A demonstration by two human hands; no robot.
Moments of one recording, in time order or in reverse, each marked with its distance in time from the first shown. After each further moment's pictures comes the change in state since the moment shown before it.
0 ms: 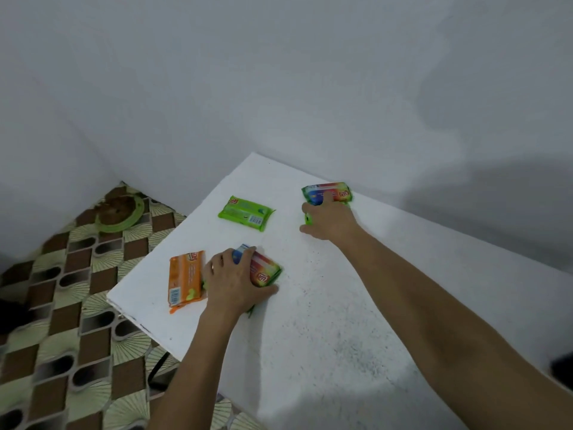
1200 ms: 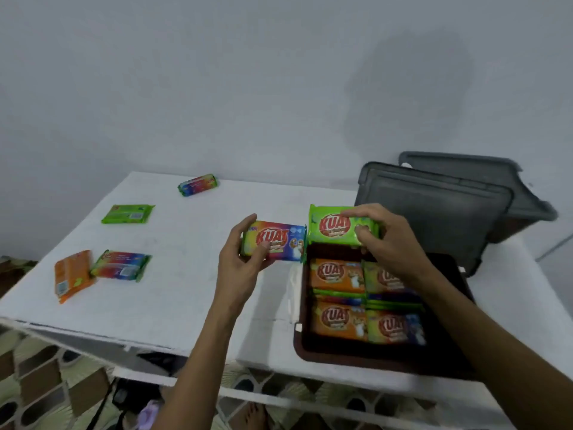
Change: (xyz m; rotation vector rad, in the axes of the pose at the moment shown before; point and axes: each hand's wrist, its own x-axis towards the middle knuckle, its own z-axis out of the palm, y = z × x) left_hand -0.235 0.221 -0.013 -1.419 -0.071 0.437; right_hand -0.478 0.169 -0.002 0.986 0.724 0.145
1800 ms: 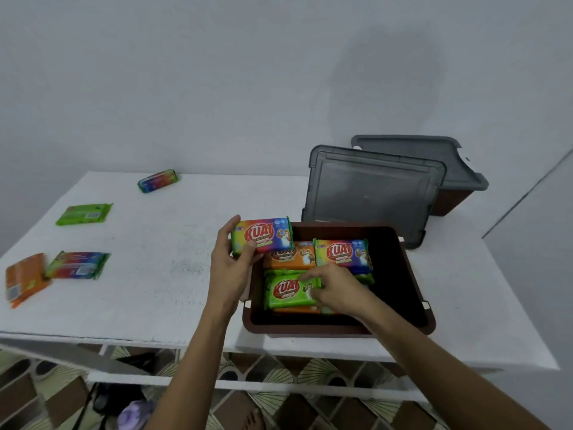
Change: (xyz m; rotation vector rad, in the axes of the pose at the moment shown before) left_hand -0.033 -0.020 0.057 0.068 0.003 -0.044; right_hand -0.086 0.043 0.024 -0.158 -0.454 0.500
